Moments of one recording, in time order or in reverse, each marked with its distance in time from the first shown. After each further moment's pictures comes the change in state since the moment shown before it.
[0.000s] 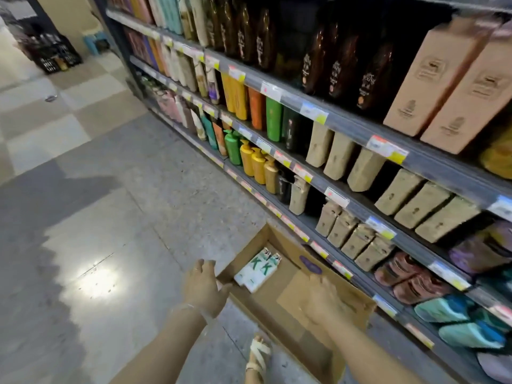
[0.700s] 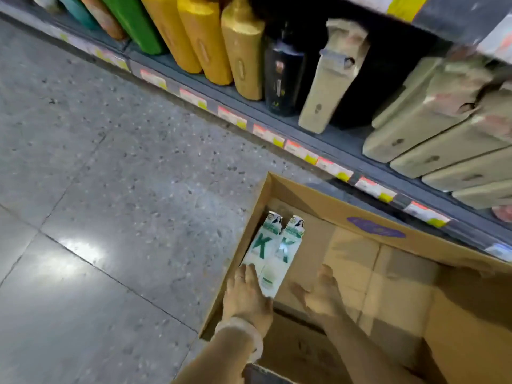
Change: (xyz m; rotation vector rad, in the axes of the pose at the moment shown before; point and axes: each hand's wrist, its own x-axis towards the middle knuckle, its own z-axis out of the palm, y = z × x) left_hand 0.373 -0.044 0.314 0.223 -0.488 0.197; right_hand 0.397 -0.027 0.259 0.605 -0.114 0.482
